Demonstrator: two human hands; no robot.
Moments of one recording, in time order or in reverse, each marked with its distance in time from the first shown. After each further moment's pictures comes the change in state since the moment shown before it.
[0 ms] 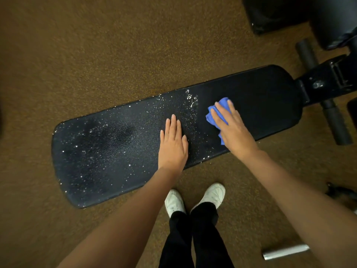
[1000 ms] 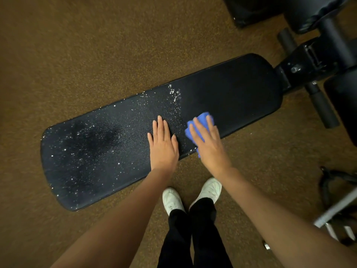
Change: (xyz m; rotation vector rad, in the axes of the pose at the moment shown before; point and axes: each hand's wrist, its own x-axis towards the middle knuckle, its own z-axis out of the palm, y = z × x) left_hand -0.015 0.008 0.019 0.045 0.059 -0.066; right_hand -0.054 -0.051 0.030 -0.004 -0.003 0.108
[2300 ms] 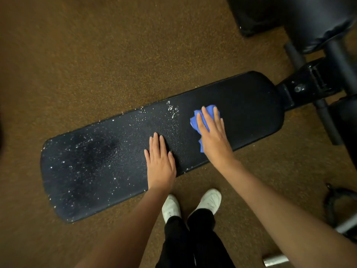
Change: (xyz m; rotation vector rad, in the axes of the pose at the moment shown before) left_hand 0.003 0.012 0.000 -0.056 0.053 -0.078; right_hand 0.063 0.036 -0.029 0.138 0.033 0.111
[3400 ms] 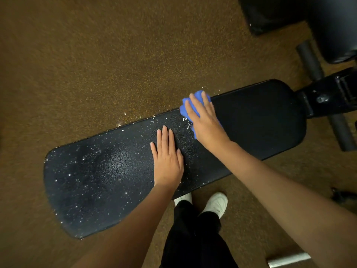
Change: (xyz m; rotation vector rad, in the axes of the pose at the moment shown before) left_hand 0.052 -0.020 -0.008 0.072 0.021 0.118; right_hand 0.090 -0.029 0.018 -0.007 -0.037 -0.209
